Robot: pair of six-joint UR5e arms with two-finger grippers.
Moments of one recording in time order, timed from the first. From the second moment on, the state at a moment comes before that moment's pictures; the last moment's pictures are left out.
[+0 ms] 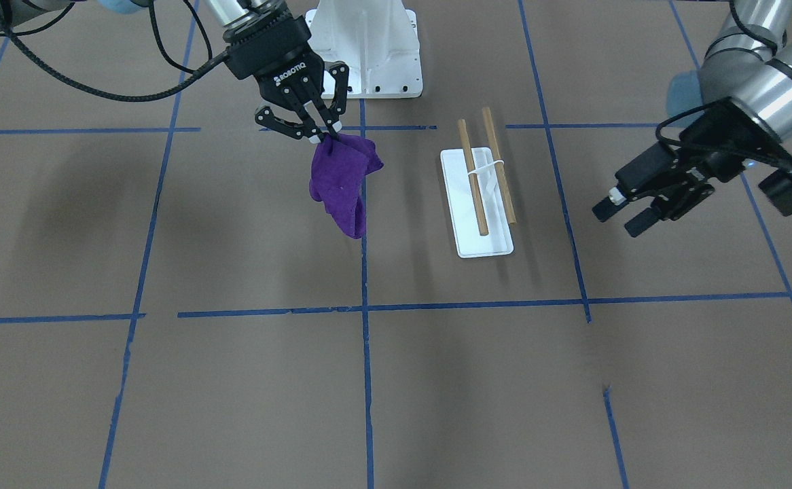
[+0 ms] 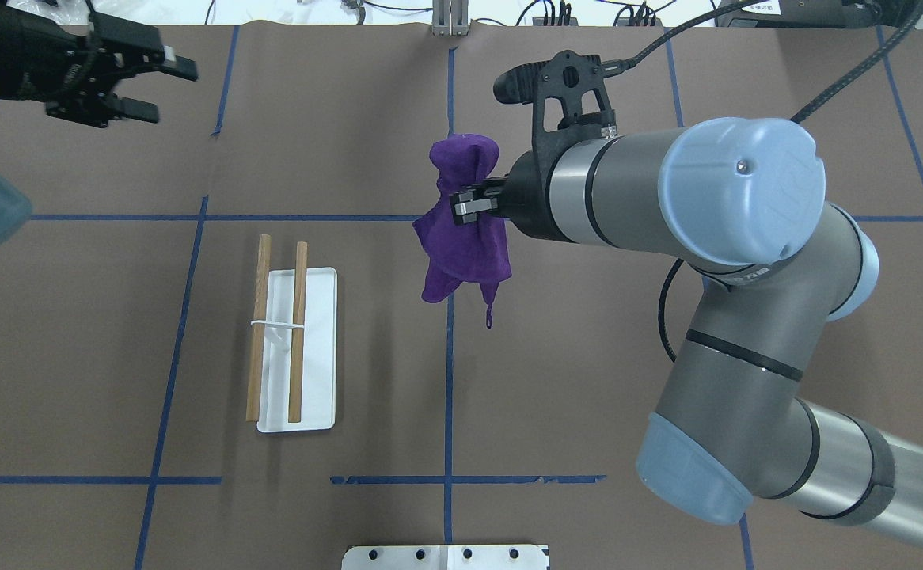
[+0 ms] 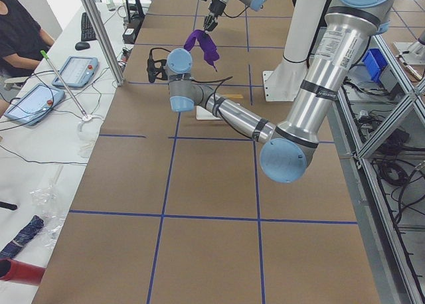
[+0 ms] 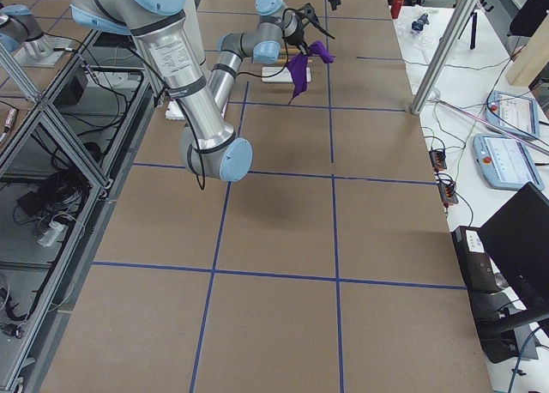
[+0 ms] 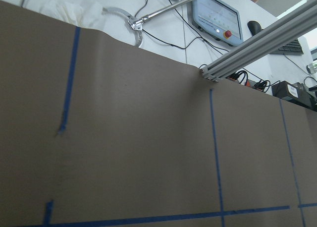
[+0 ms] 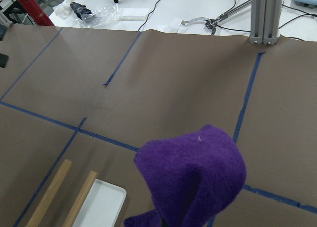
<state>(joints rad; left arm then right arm) -1.06 -1.97 -1.66 -2.58 -2.33 -1.61 0.55 -0.97 2.03 -1.30 1.64 0.97</state>
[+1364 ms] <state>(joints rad) -0.81 -2.20 -1.66 -2.59 -2.19 -2.07 0.51 -0.97 2.08 -1.23 1.64 0.97</state>
